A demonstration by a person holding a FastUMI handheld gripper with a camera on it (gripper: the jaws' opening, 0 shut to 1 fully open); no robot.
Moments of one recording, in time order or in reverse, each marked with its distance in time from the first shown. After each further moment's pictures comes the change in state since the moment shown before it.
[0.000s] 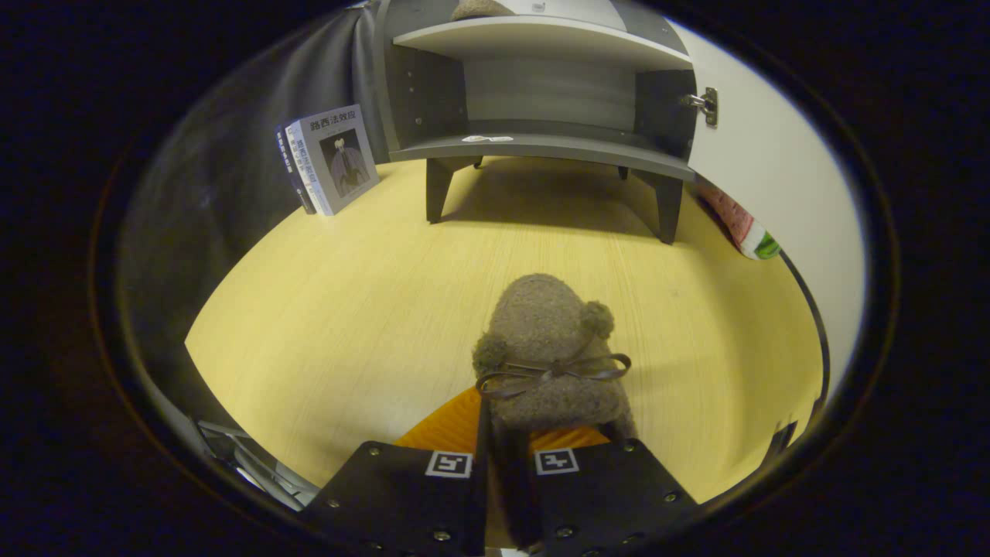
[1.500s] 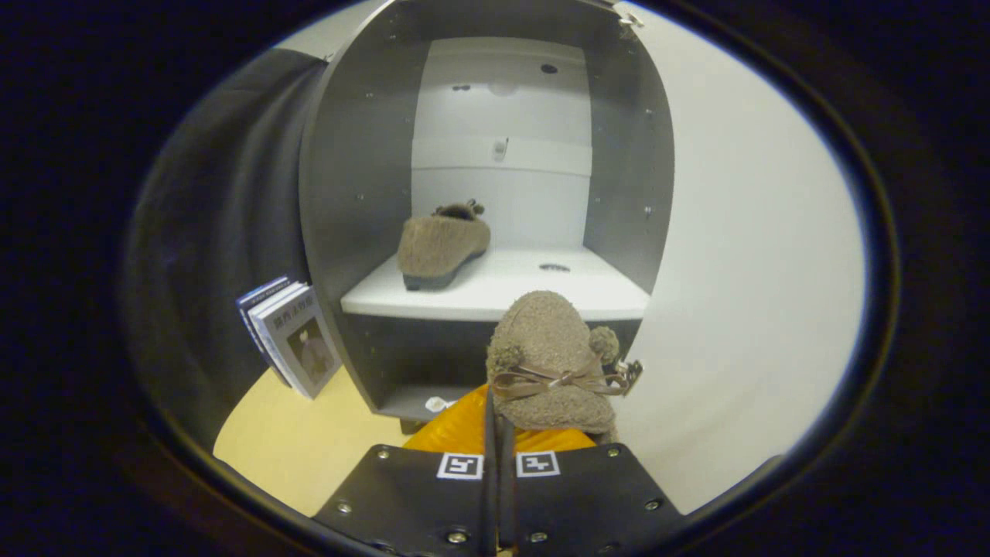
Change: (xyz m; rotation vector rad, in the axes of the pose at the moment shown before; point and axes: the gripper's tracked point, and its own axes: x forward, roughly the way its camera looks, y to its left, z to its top) arm -0.128 -0.031 0.320 0.060 -0.467 -0.214
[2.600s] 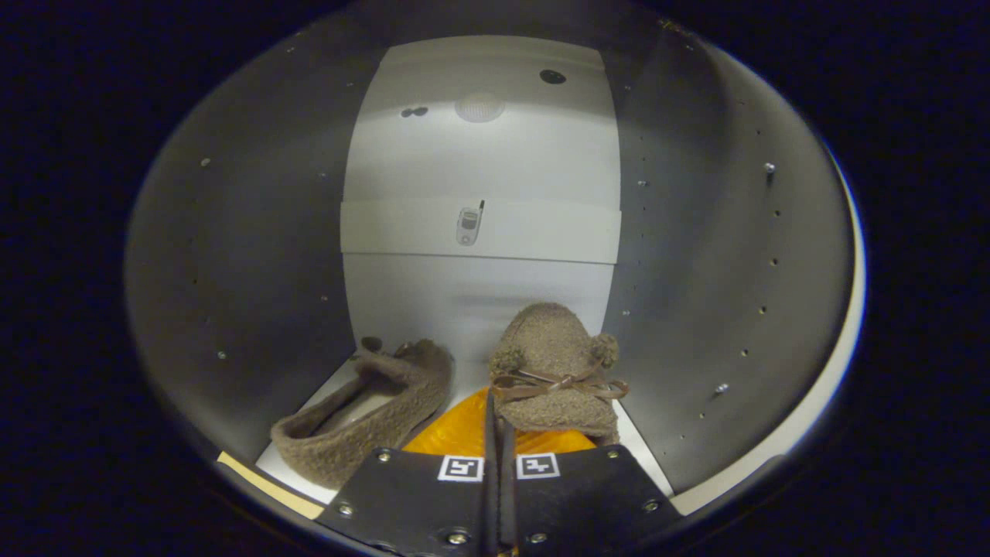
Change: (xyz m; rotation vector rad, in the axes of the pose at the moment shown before) arm 0.177 -0.029 0.151 0.018 -0.114 0.017
